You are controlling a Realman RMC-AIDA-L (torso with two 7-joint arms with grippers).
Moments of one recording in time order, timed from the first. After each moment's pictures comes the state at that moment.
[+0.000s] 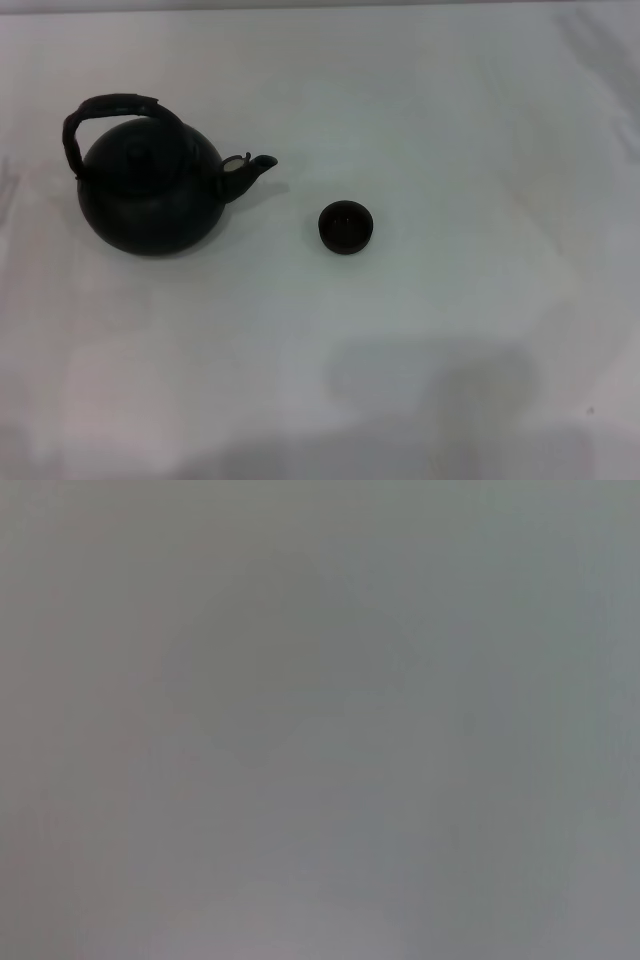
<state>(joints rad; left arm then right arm) -0.28 -2.07 2.83 0.03 -1.48 1.32 -0.26 0.54 2.01 -0.80 -0.35 -0.86 -1.22 1.47</state>
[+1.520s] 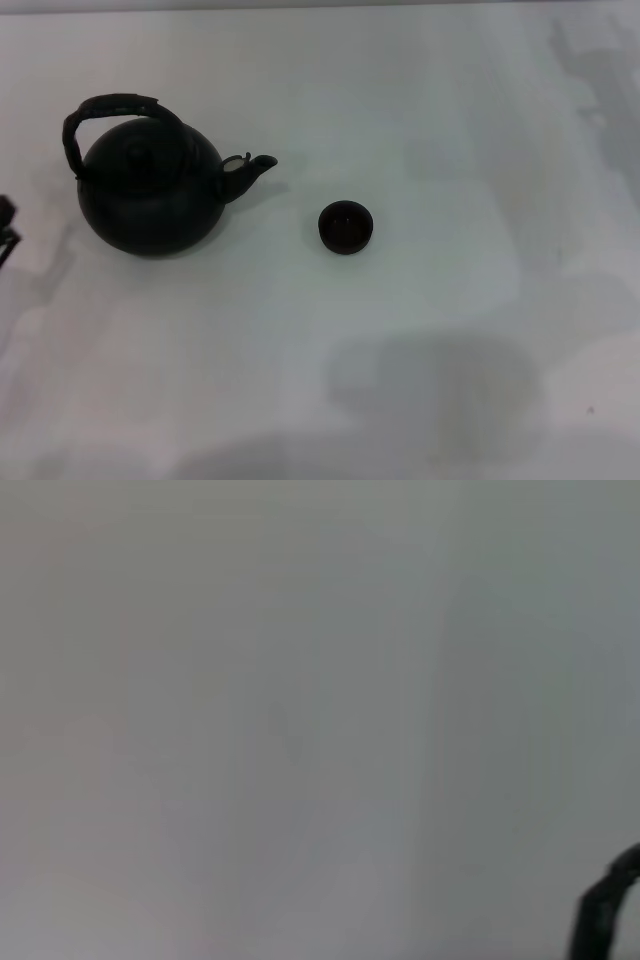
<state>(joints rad) -0.12 -2.07 2.83 0.00 -1.13 1.53 -0.34 0.71 2.03 -0.60 0.08 -0.66 -1.14 0.18</state>
